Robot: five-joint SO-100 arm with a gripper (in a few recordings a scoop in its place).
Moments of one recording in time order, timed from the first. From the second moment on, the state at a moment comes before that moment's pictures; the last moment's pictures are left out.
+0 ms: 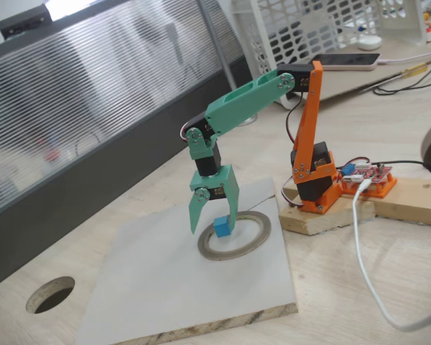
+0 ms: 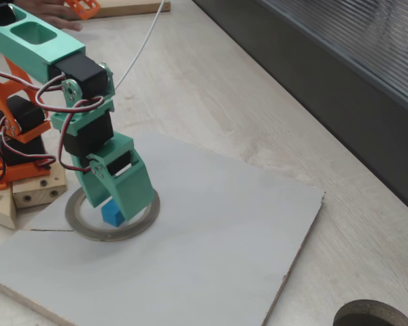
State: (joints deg) arm 1.4 108.0 123.8 70.4 100.1
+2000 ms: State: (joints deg) arm 1.8 112.2 103.8 84.5 100.1
